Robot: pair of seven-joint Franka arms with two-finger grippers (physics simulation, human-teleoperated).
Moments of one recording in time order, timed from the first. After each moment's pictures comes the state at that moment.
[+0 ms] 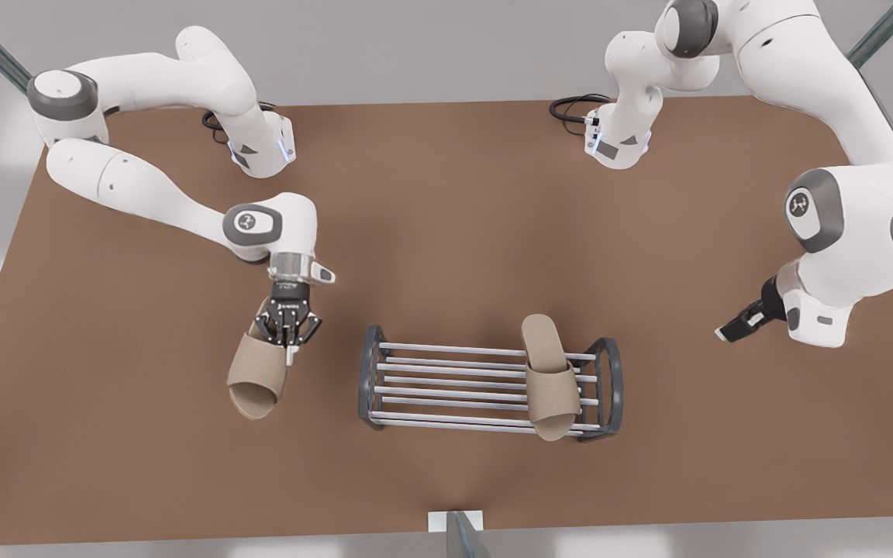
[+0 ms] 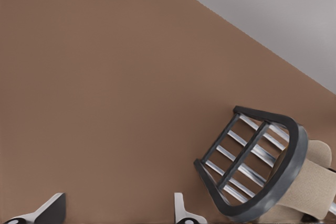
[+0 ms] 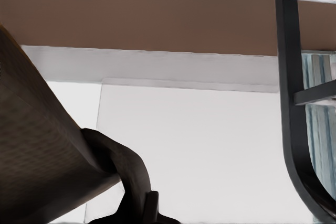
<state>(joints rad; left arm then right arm) -0.28 0.36 0.35 -1.35 -0.20 1.67 -0.43 -0.98 1.20 1.48 -2.29 -2.81 1.90 -1.37</state>
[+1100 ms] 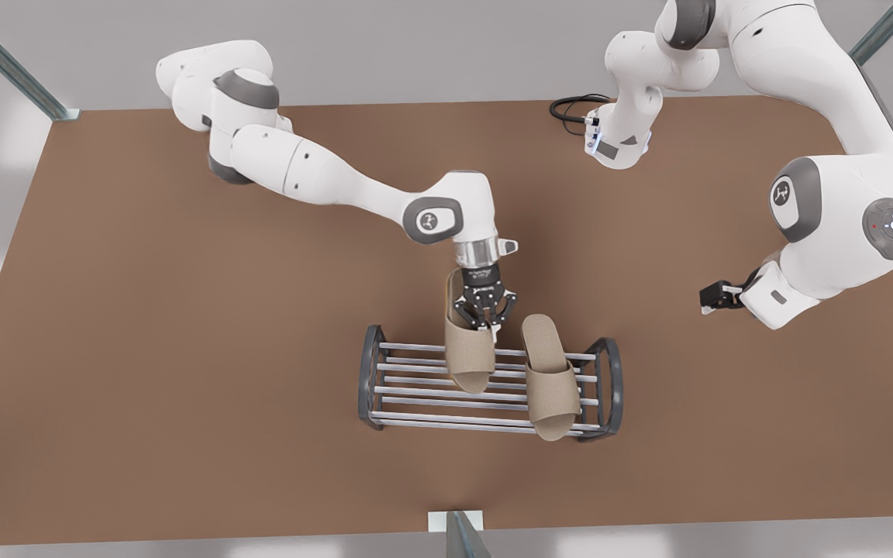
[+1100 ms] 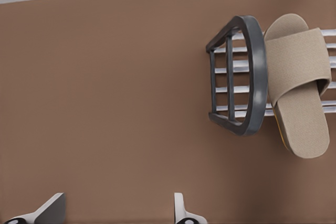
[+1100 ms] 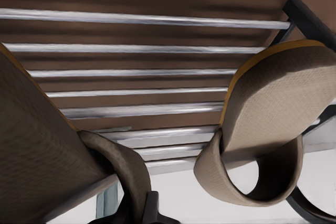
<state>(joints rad) -0.29 0.33 0.32 -1.35 -0.12 1.63 0.16 0.26 1.06 1.01 -1.27 -1.93 2.13 -1.36</state>
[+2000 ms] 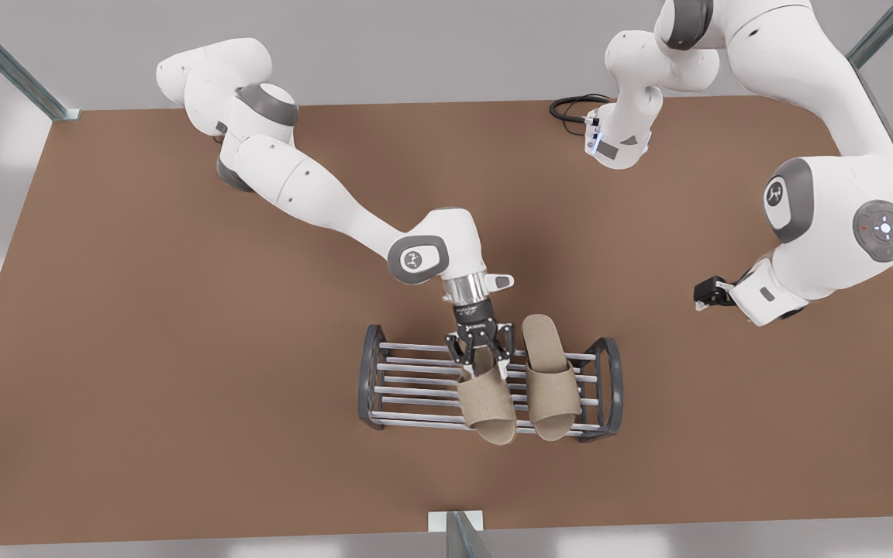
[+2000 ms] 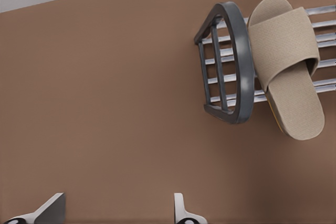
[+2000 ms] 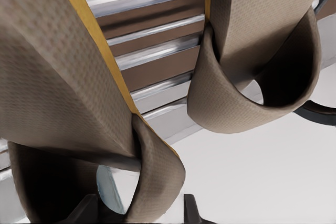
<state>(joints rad) -0.31 0.33 0.32 -1.35 -0.12 1.61 0.25 0.34 1.12 0.80 -1.02 -1.95 2.40 -1.09</state>
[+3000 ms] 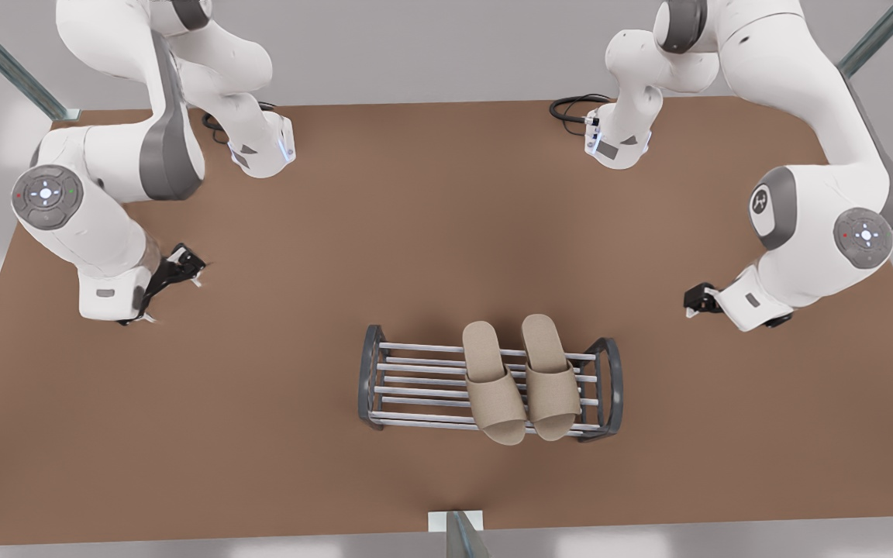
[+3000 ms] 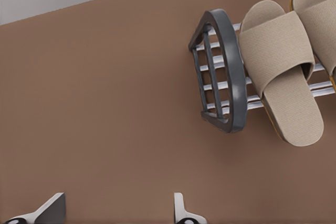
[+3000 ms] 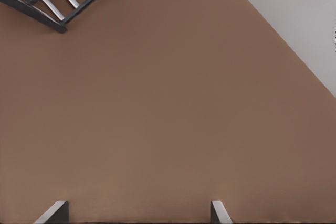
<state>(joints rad) -0.35 0.36 0.34 -1.35 -0.13 1.66 0.26 0.17 0.21 -0.03 -1.40 -0.10 1.57 -0.60</state>
